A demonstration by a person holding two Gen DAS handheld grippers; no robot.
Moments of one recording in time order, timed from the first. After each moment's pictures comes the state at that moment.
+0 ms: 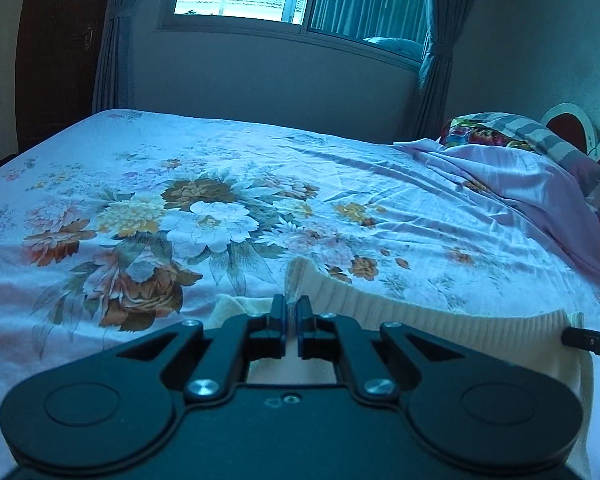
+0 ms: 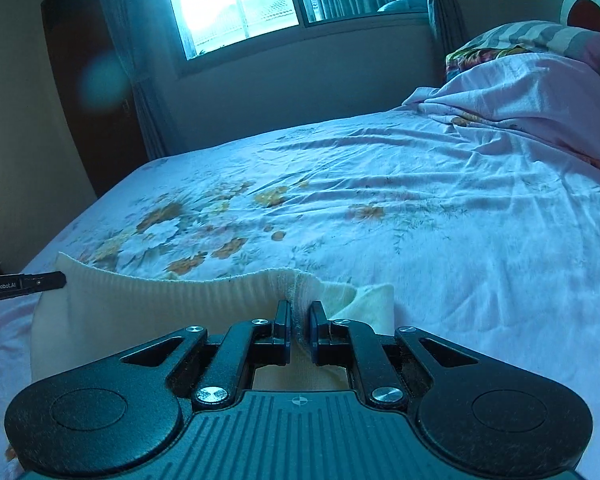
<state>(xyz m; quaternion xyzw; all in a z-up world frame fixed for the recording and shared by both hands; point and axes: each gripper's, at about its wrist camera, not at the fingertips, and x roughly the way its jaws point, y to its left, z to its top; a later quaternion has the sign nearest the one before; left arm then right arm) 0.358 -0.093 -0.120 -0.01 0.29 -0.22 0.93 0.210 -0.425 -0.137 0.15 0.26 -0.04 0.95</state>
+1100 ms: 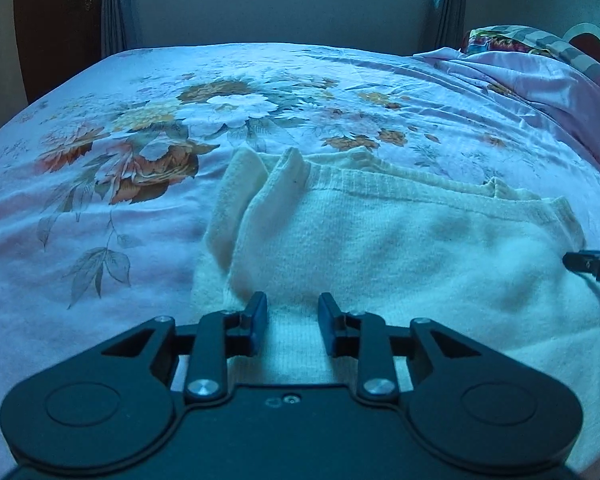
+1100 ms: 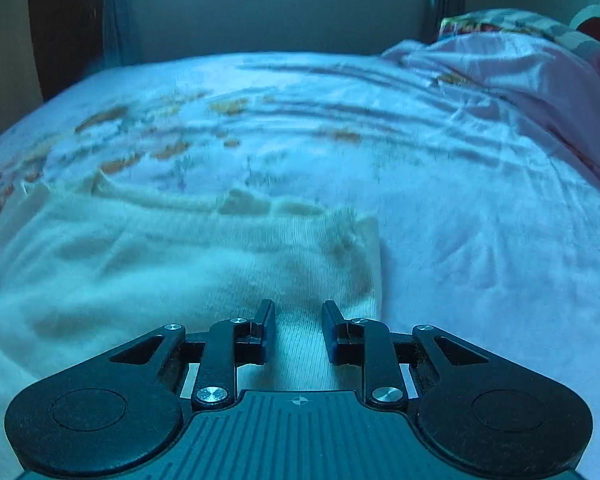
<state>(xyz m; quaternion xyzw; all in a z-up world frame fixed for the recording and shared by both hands) 0.315 -0.086 -0.186 0.06 0.38 -0.18 0.90 0.237 -0.402 -0.201 0.06 0.37 -0.11 0.92</state>
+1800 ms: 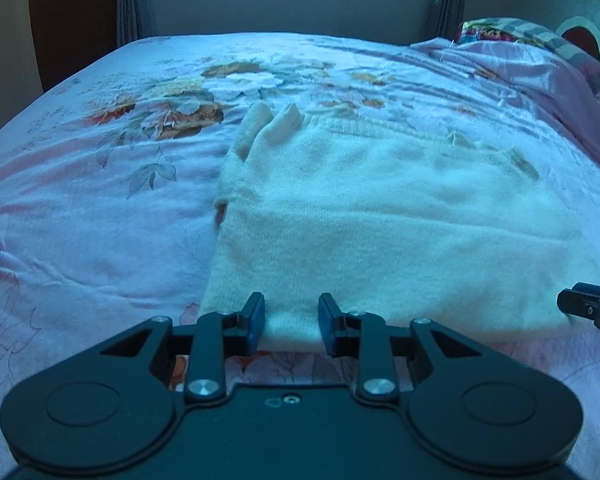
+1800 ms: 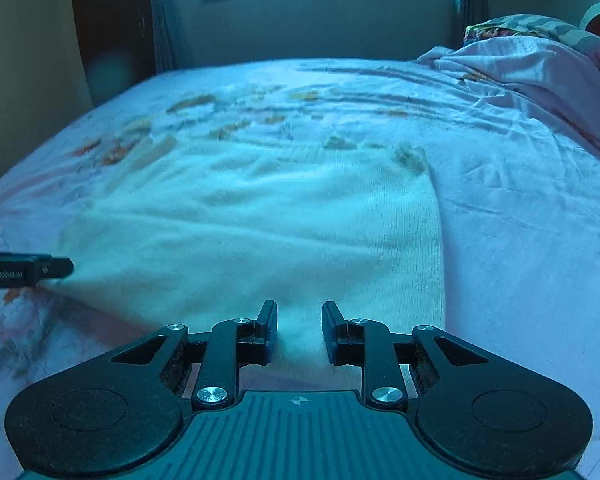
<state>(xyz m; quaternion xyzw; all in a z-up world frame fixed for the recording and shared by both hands) 0.210 -0.051 -0.178 0.07 0.40 -0.17 0.90 0.105 -0.309 -0.192 0.06 0.37 -0.05 0.93</state>
